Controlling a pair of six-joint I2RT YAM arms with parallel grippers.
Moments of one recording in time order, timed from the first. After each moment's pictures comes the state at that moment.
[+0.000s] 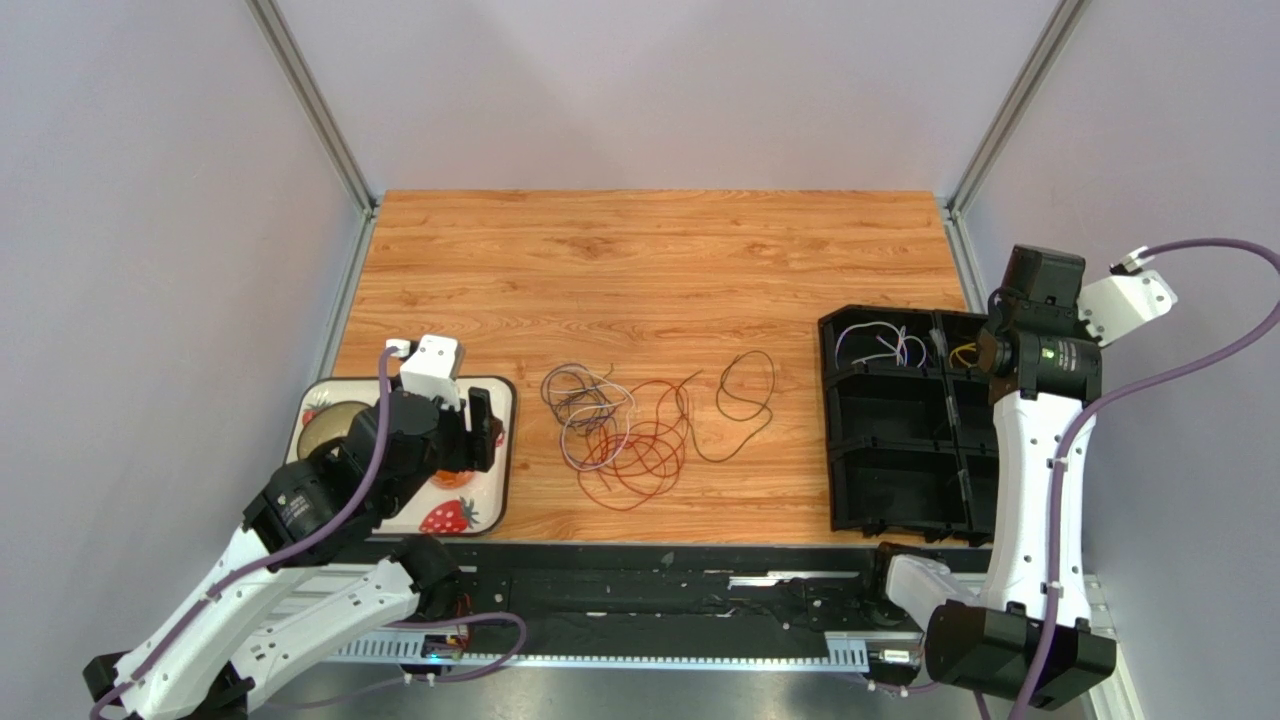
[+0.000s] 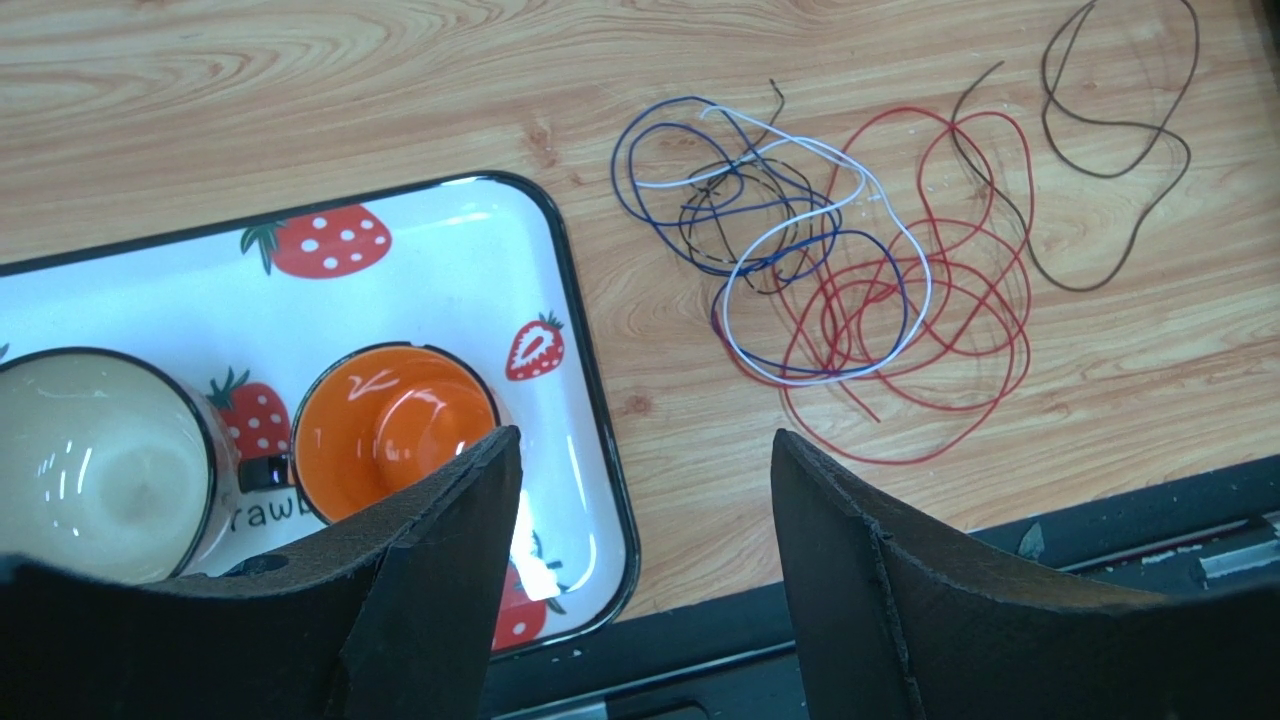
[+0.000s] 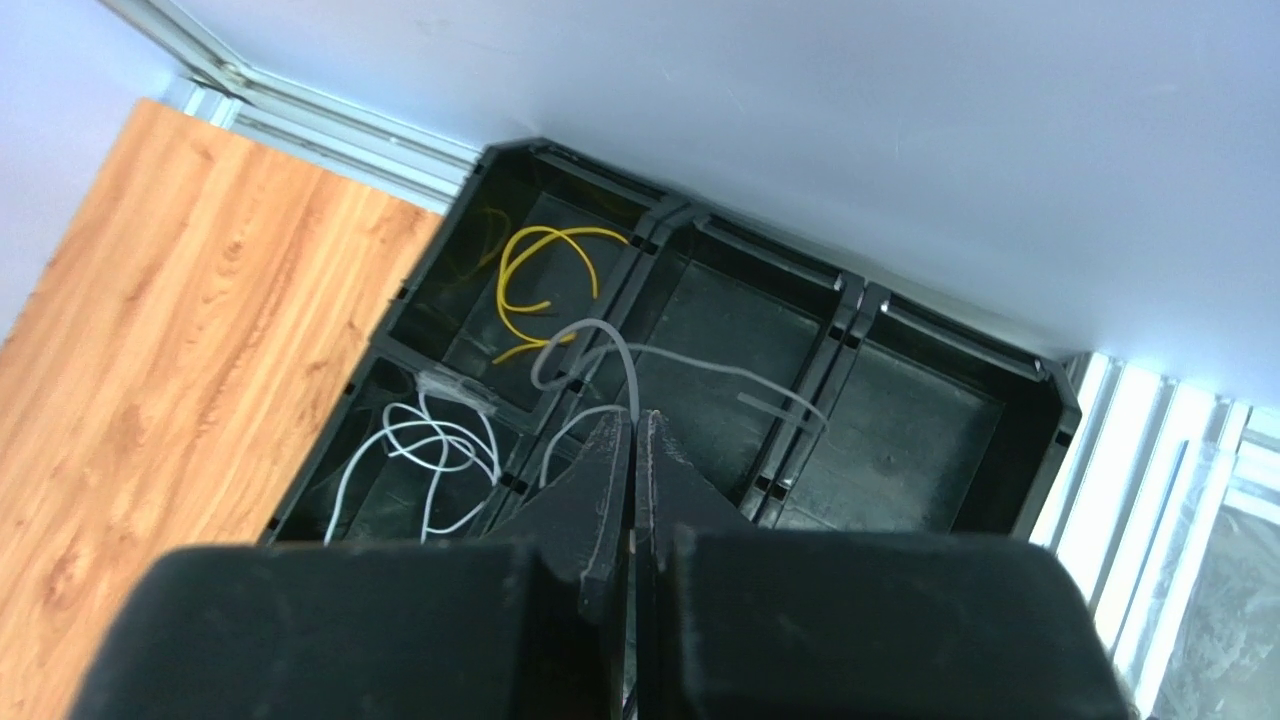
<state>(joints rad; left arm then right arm) -0.81 0.56 0.94 -0.97 -0.45 -0.38 -0.22 1.06 1.31 -0.92 0.72 0.67</state>
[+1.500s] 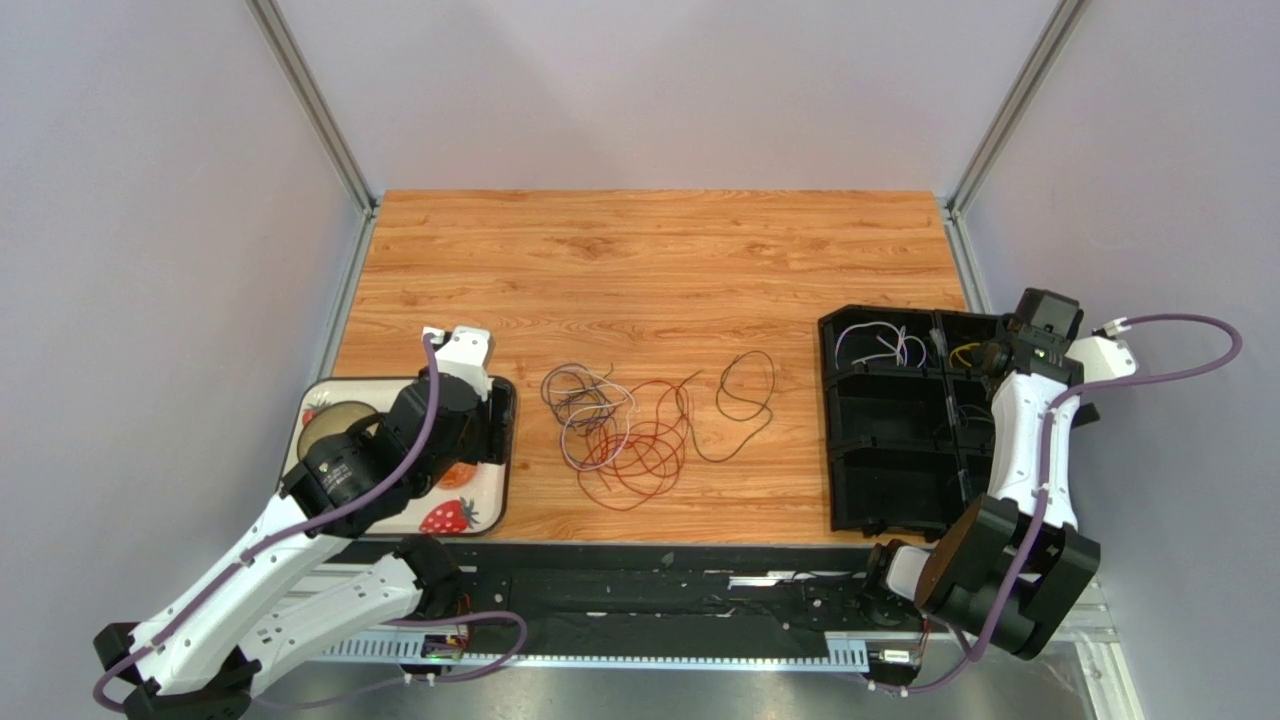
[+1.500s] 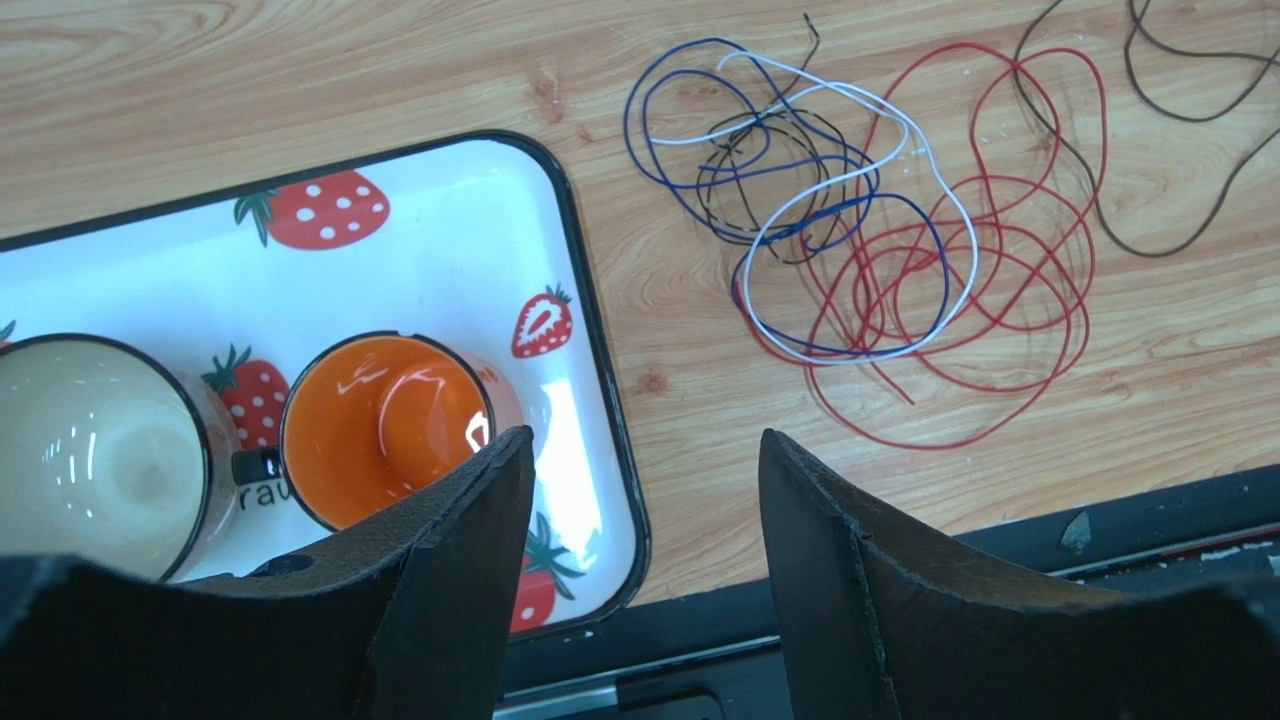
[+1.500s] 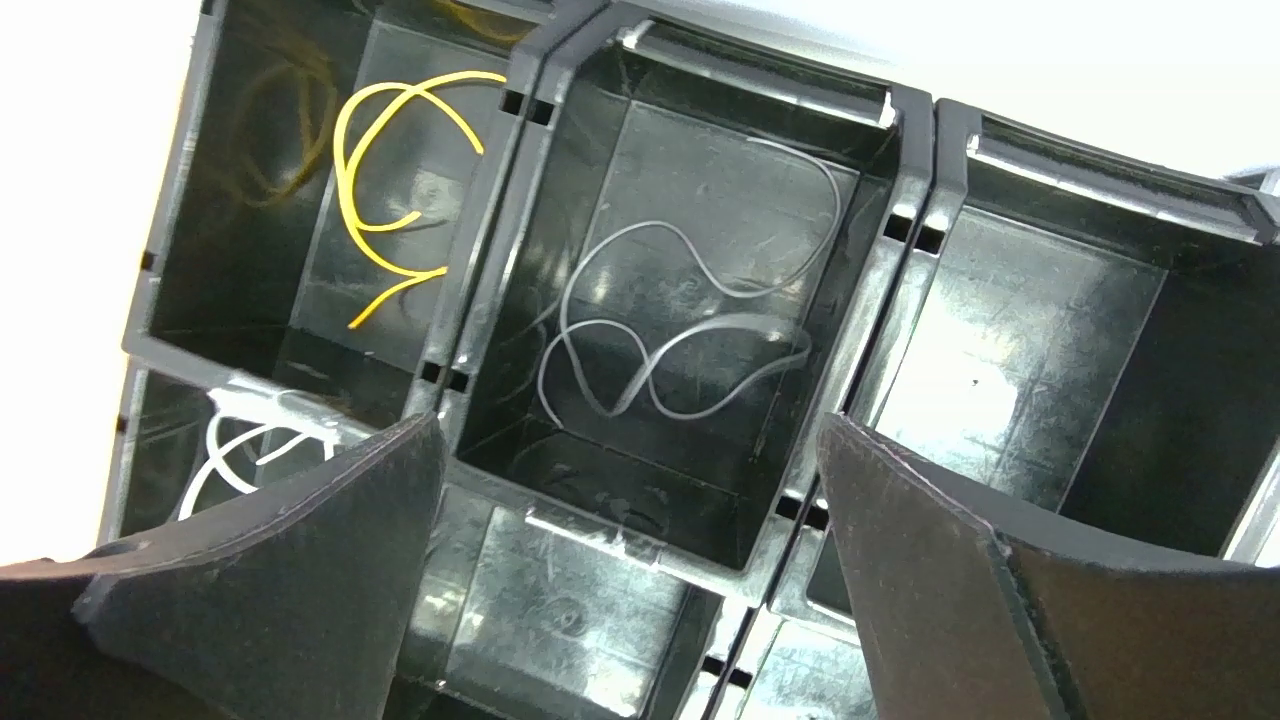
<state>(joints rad) -0.81 0.68 0.94 -0.97 -0.45 -0.39 -0.47 1.22 0.98 -0.68 0.44 0.77</state>
